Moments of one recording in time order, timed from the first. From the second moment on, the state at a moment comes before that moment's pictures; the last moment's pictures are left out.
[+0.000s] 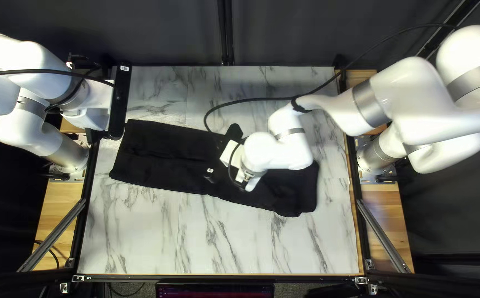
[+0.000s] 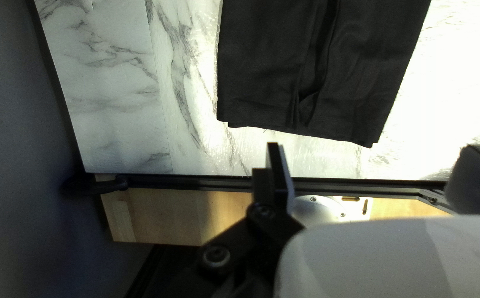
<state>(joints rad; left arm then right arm) -0.08 -0.88 -0.63 0.13 1.45 -0.07 0.24 0.18 -0.91 0.00 0.64 0.72</state>
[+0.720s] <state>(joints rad) -0.08 -0.88 -0.63 0.13 1.45 -0.07 0.33 0.22 -0.97 -0.08 0.65 0.96</state>
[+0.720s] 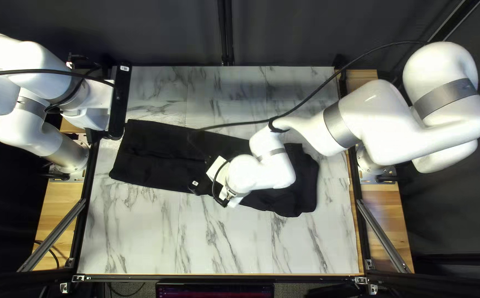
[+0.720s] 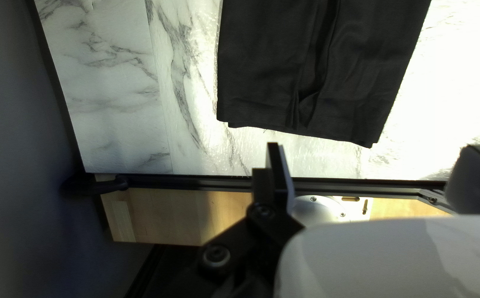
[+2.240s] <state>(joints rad) -0.08 -0.88 -0.63 0.13 1.45 -0.07 0.46 0.07 -0.64 0.07 0.28 0.47</state>
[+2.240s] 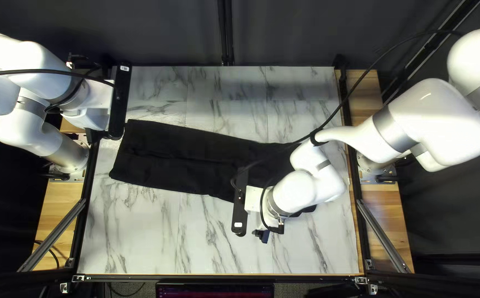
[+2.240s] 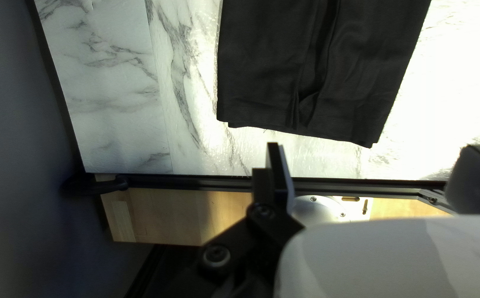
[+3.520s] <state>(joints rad) -0.08 -0.88 -0.63 0.13 1.45 -0.07 0.50 0.13 -0.75 0.07 0.37 0.54</state>
